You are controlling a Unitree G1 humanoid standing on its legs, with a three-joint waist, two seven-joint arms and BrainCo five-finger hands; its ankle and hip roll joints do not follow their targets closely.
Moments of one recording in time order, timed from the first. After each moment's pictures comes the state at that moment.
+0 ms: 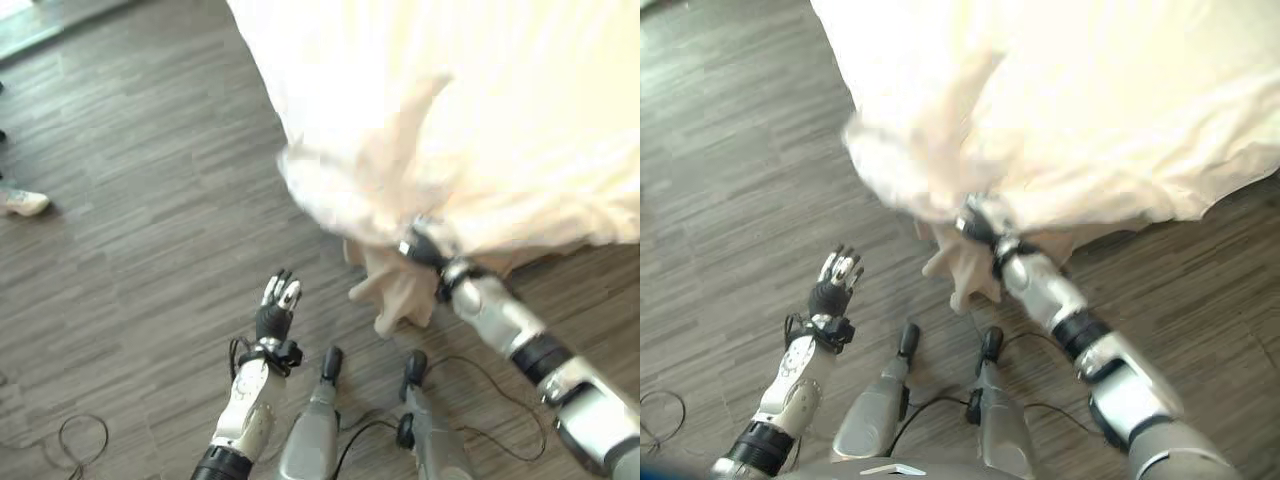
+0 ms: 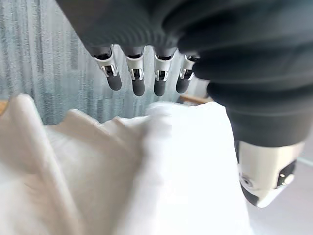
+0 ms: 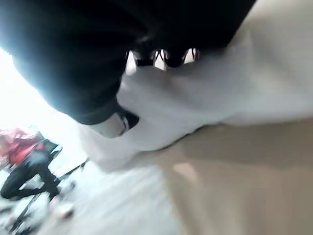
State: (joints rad) left arm 0.06 0.28 -0.21 0.21 -0.74 -0.24 0.14; right arm -0.45 -0.41 0.66 0.42 -0.52 -0.10 -0.12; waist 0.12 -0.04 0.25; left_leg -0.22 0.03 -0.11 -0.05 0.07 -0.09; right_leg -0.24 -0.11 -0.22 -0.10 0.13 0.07
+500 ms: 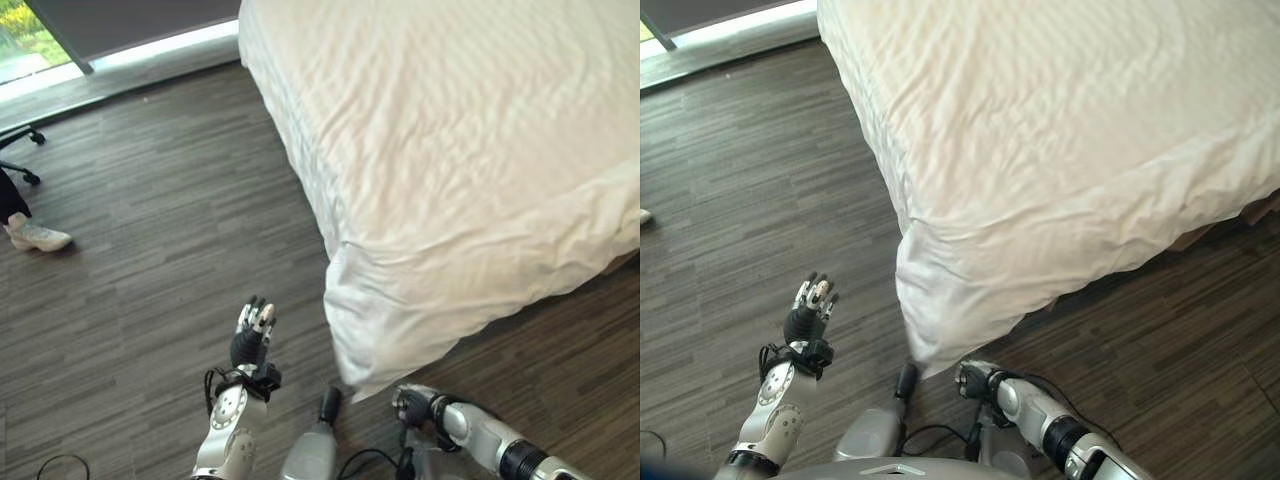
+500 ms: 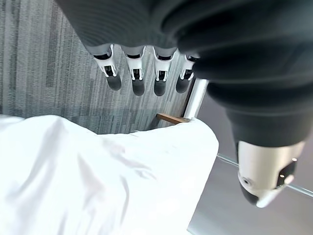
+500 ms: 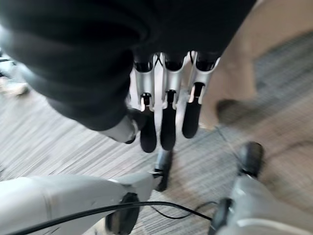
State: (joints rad) left arm 0.11 0.28 -0.12 0.22 -0.74 -0.22 0.14; right arm -0.21 -0.25 0.75 0.84 -0.52 -0.02 0.12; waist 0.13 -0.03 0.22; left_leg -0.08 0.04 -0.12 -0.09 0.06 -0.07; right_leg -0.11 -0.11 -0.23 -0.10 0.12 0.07
